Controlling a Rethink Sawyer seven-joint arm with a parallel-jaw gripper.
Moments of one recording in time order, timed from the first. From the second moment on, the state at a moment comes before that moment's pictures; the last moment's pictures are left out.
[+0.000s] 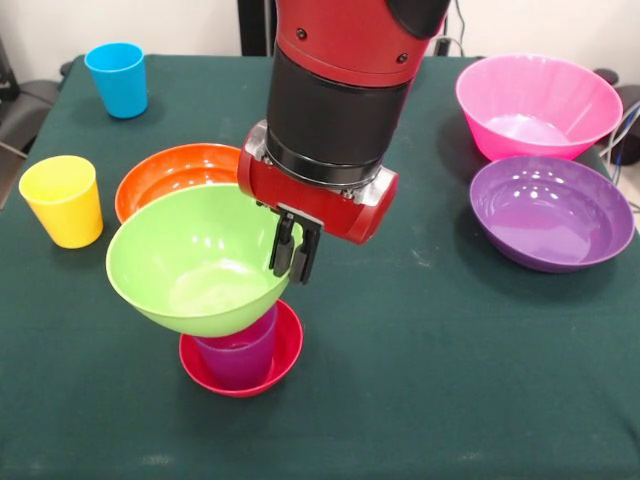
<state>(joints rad) -0.18 -0.26 -0.05 0.74 -0.15 1.00 2.08</state>
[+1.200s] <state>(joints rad) -0.18 -0.24 -0.05 0.70 -0.15 1.06 2.08</state>
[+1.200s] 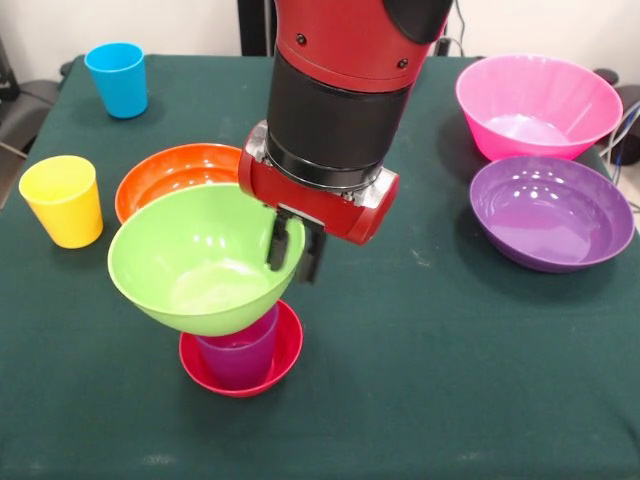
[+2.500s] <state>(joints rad) -0.18 -0.22 -0.04 0.70 -0.14 1.09 2.08</state>
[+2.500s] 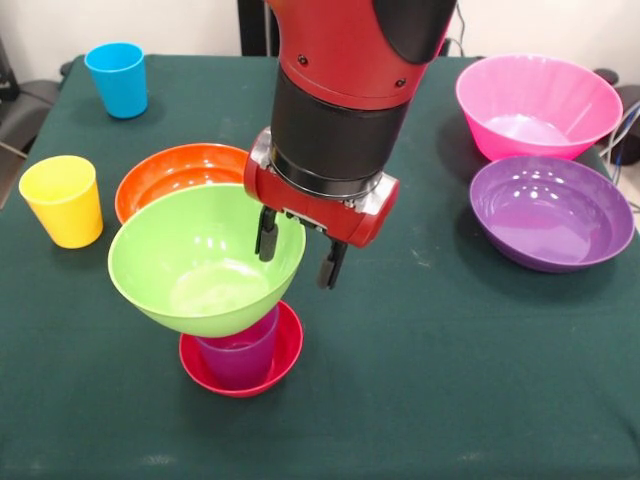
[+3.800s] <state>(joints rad) -0.17 -0.23 -0.04 0.58 -0.11 1.27 2.08</state>
